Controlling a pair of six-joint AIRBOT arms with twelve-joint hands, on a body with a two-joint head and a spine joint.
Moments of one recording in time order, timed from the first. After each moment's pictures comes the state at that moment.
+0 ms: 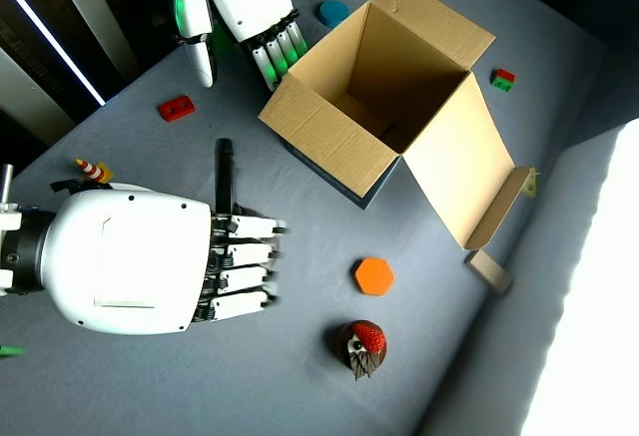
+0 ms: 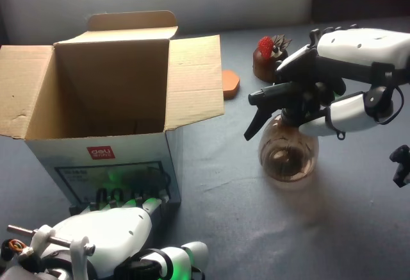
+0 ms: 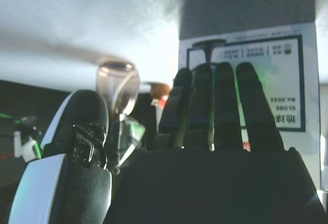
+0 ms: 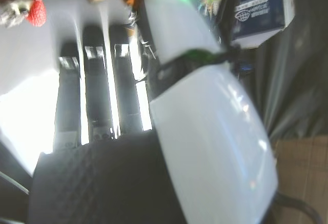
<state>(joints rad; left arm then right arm) 0.77 -0.97 0.39 -1.55 -1.07 1.96 -0.31 -0.98 1.01 0.37 0.13 -1.00</state>
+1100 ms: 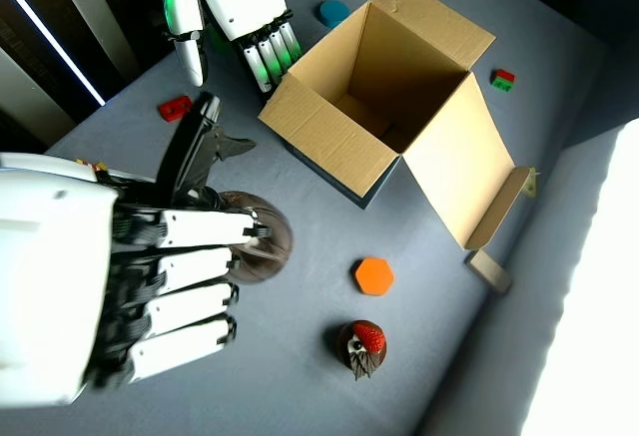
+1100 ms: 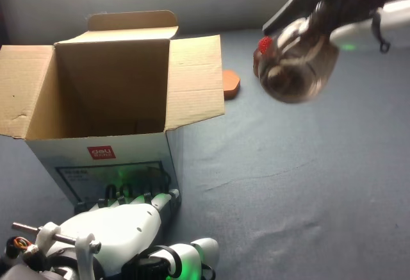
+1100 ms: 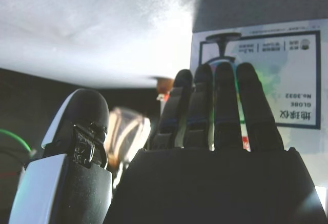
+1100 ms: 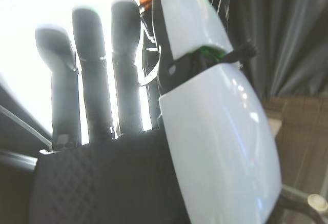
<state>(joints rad) 0.74 -0.97 0.37 -1.55 -1.07 1.95 -0.04 -0.77 0.92 0.36 0.09 -0.92</state>
